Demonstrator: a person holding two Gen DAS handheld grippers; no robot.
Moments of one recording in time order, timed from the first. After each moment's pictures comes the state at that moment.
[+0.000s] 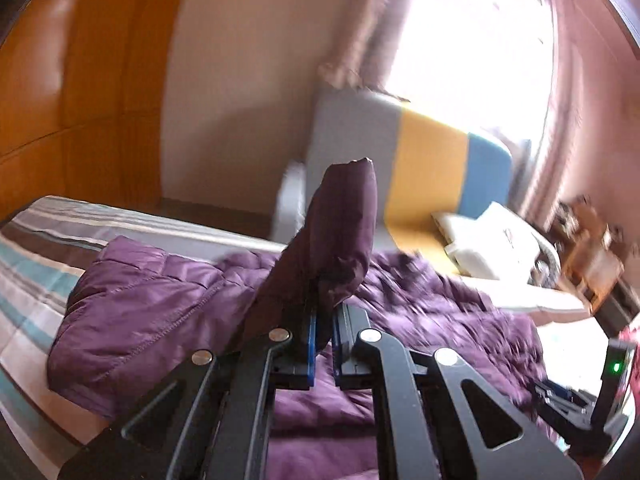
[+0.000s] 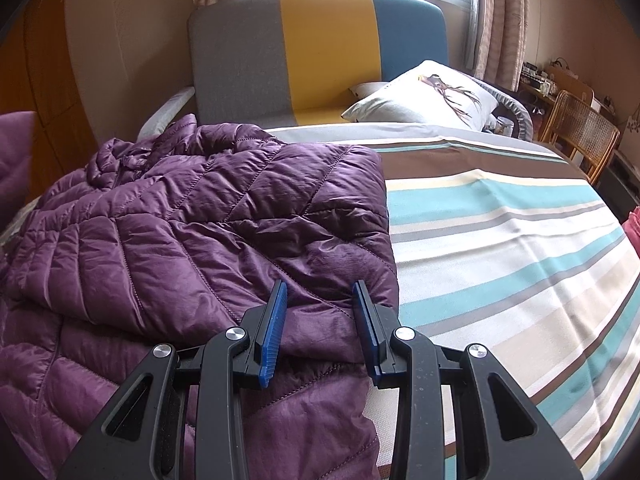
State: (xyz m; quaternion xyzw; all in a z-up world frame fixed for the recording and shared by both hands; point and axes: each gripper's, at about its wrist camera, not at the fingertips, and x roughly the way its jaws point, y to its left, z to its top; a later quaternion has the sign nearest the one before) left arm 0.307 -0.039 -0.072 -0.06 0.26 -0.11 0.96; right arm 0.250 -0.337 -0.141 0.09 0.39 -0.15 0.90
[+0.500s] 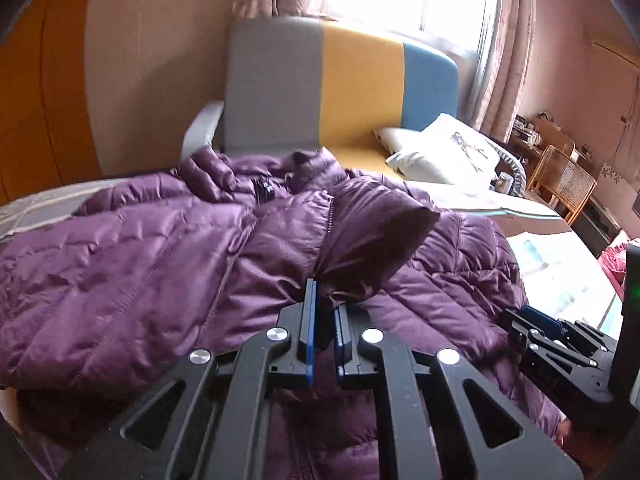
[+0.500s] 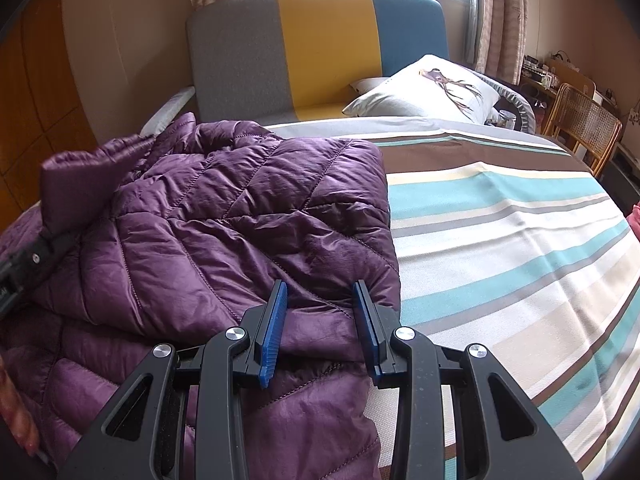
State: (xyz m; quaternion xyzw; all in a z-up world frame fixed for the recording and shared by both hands) left arm 0.310 -0.149 -0.130 0.01 0.35 -0.21 0.91; right arm 0.252 -0.341 -0.145 0.10 0.40 -0.14 0.90
